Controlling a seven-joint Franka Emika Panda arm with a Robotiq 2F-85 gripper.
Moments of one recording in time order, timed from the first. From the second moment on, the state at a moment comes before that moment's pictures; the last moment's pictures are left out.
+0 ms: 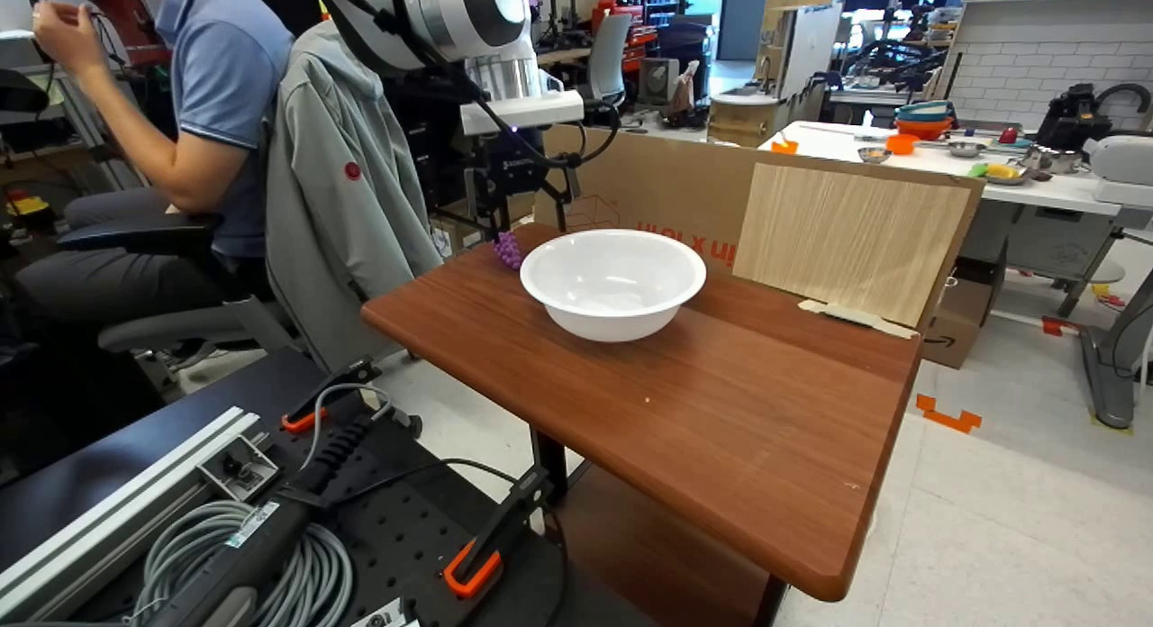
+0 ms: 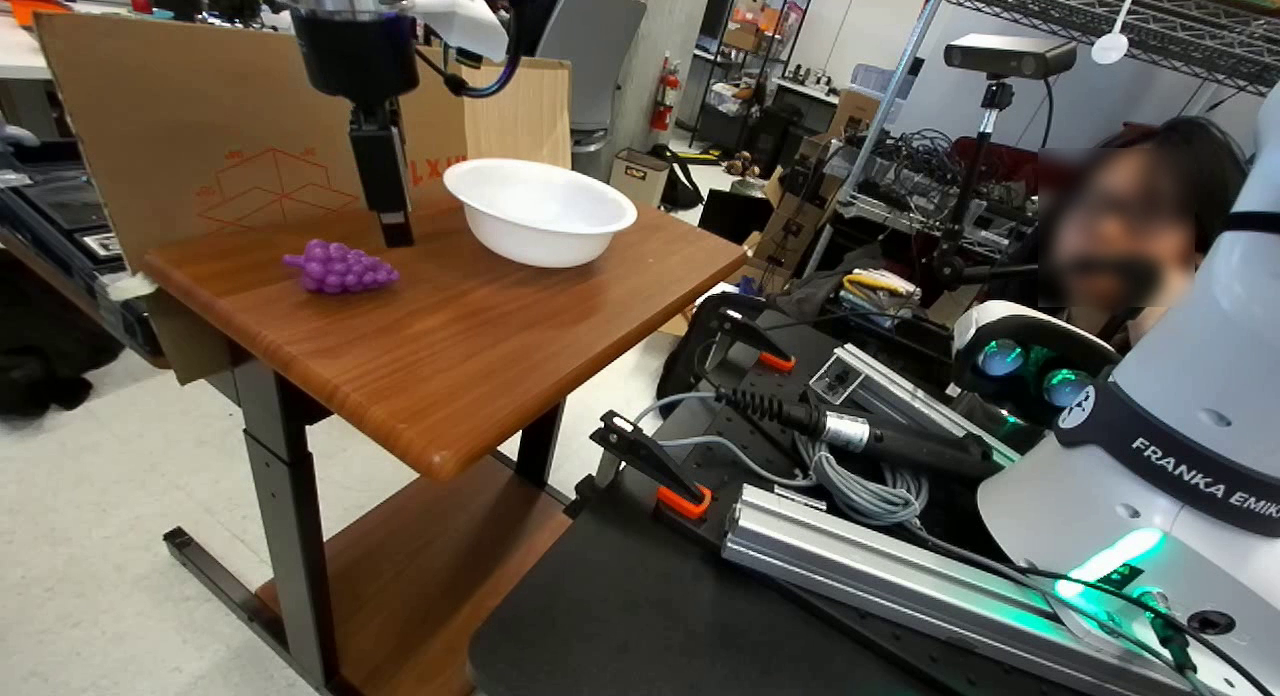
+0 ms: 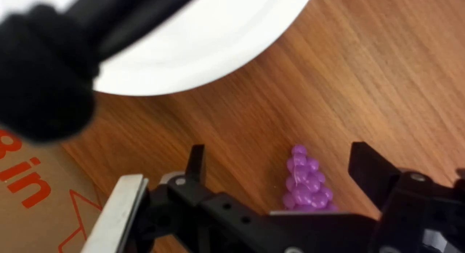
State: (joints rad) arm 0.16 0.61 0.11 -1.76 -0.31 2.24 -0.47
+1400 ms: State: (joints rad) arm 0.17 0.70 0.13 -1.59 -0.33 1.92 -0.61
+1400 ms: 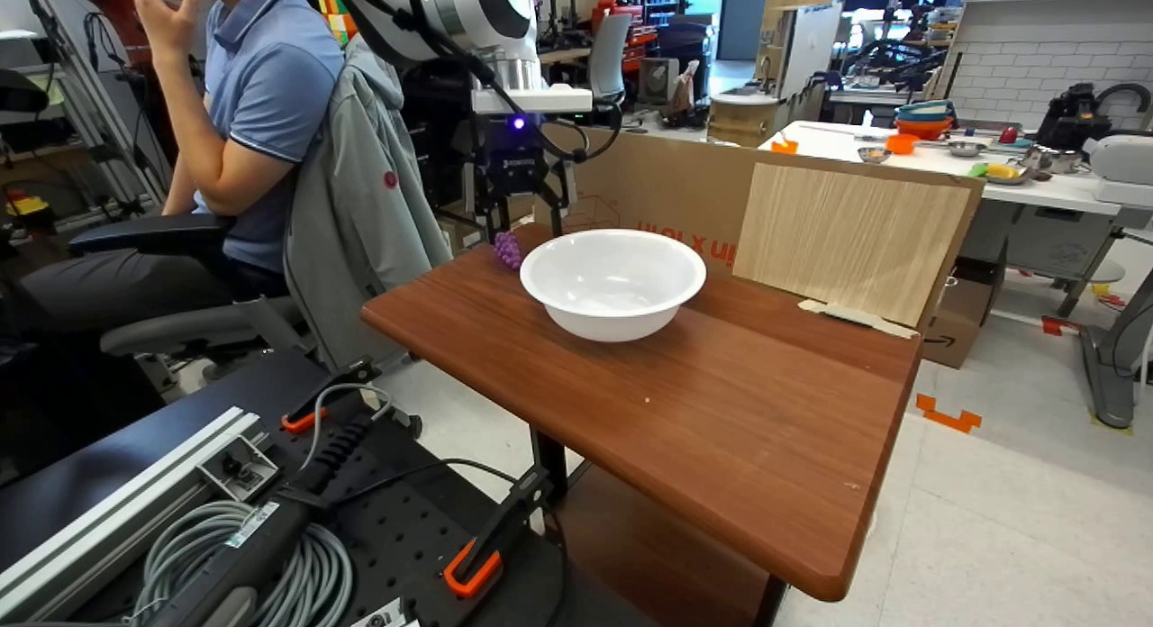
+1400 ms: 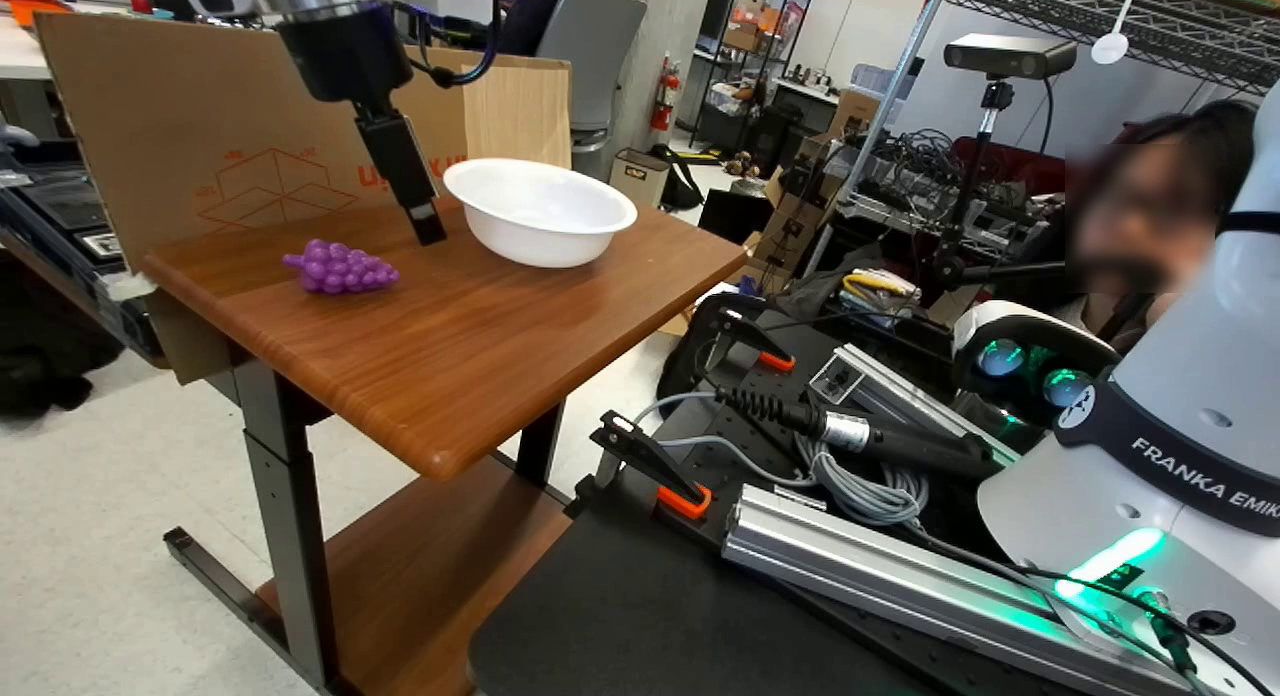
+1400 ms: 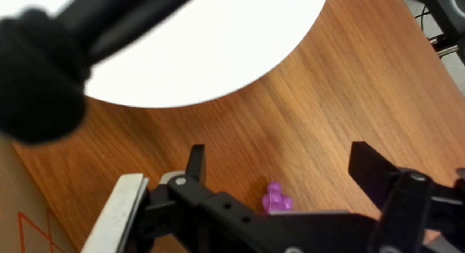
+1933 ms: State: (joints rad) arm 0.14 0.69 0.12 -1.58 -0.35 1.91 -0.63
